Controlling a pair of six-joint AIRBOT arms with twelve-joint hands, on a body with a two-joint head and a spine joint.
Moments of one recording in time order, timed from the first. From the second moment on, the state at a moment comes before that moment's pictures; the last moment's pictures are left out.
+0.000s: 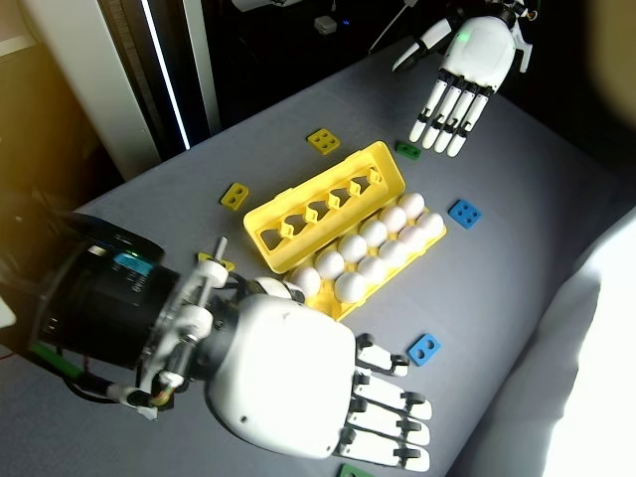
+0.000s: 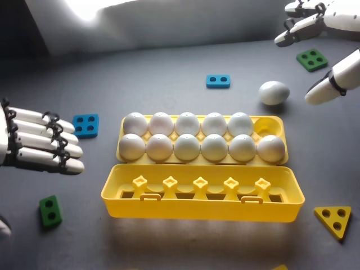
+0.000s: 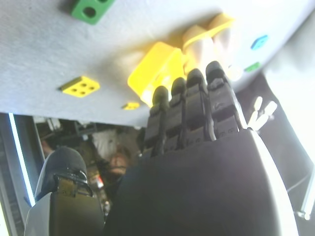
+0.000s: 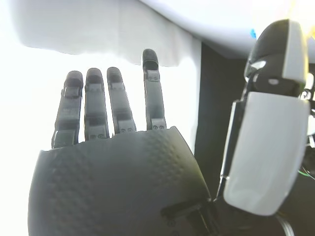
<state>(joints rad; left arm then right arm) 0.44 -0.77 1.00 1.42 -0.97 -0.13 -0.13 -1.06 1.41 -0.59 0.17 -0.49</state>
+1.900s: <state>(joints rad) 0.53 -0.85 1.07 1.50 -1.06 -0.13 -0.16 -1.33 1.69 -0.71 0.21 -0.49</state>
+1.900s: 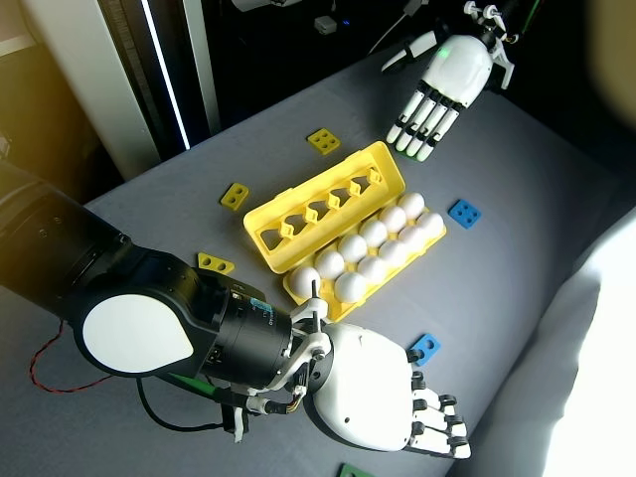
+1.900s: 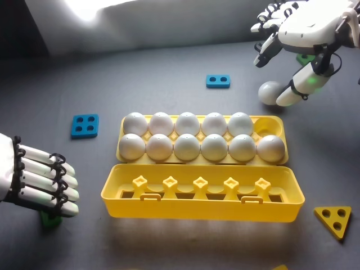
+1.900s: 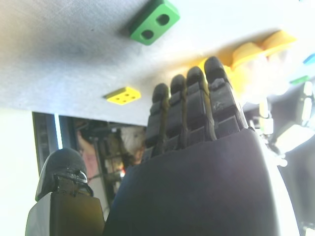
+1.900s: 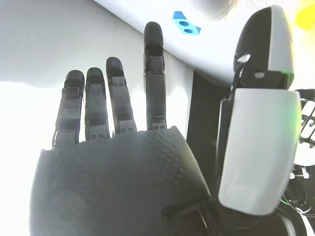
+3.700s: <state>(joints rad) 0.52 -0.86 1.07 1.50 -1.04 -0.13 -0.21 -1.39 1.77 -0.72 0.25 -0.49</state>
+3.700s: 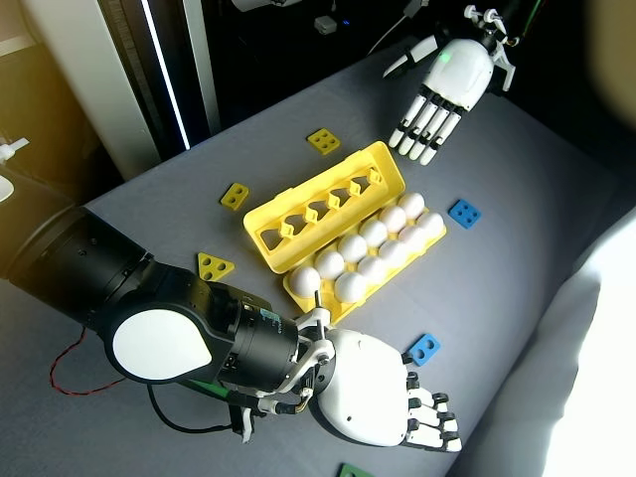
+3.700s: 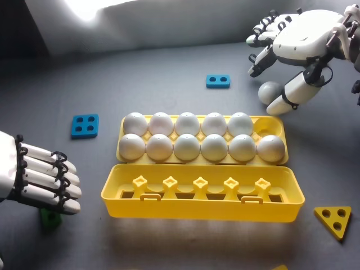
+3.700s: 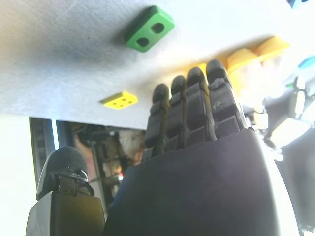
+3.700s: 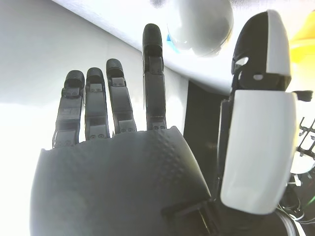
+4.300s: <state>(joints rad) 0.52 -0.86 1.08 1.50 -1.04 -0.13 -0.22 -1.39 1.79 -0.72 0.25 -0.49</state>
